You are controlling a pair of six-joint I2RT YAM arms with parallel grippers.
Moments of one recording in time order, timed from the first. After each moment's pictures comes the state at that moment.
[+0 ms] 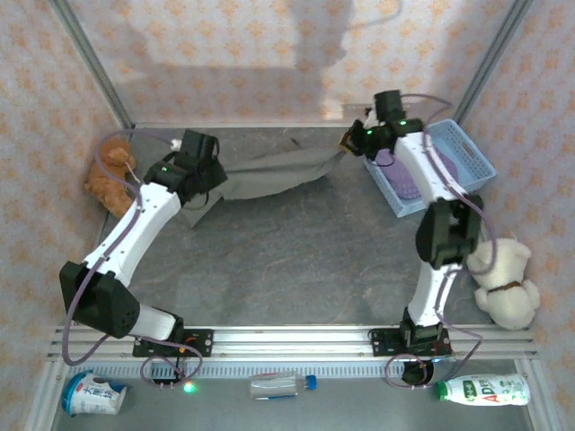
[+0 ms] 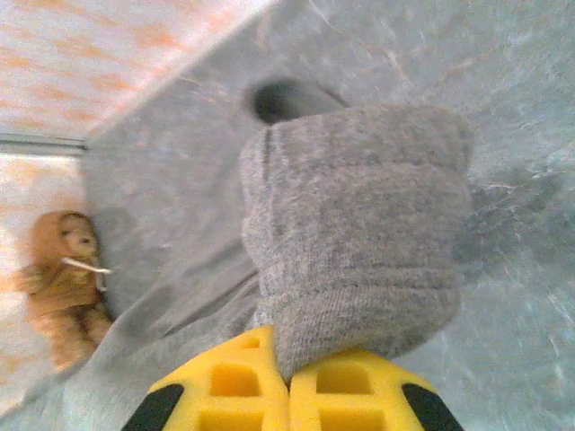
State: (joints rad) left arm -0.26 1.43 1.40 -0.82 -0.19 -0.71; right arm 0.17 1.87 1.82 -0.80 -0.46 0.66
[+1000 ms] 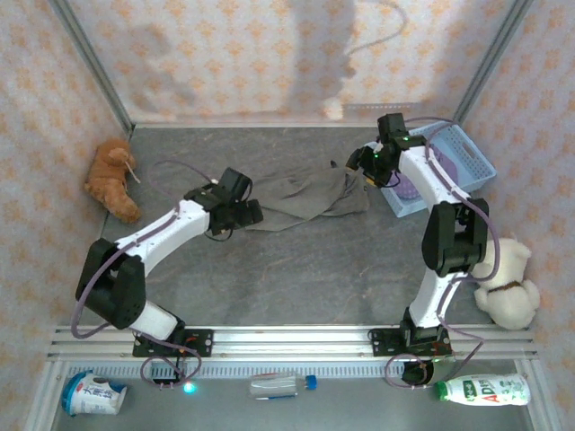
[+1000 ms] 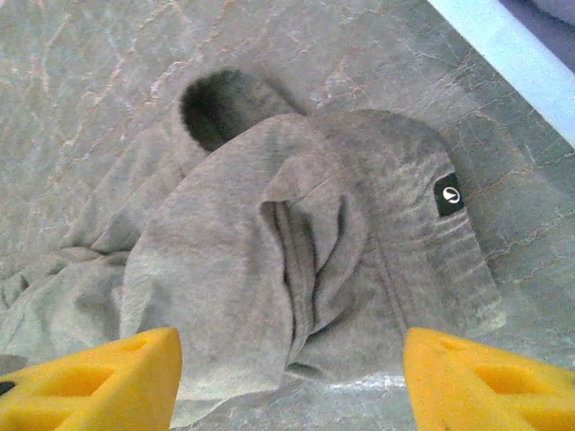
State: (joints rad) left arm -0.45 1.51 1.04 -0.67 -0.10 -0.79; right arm 0.14 1.85 1.57 -0.82 -0.28 0.63
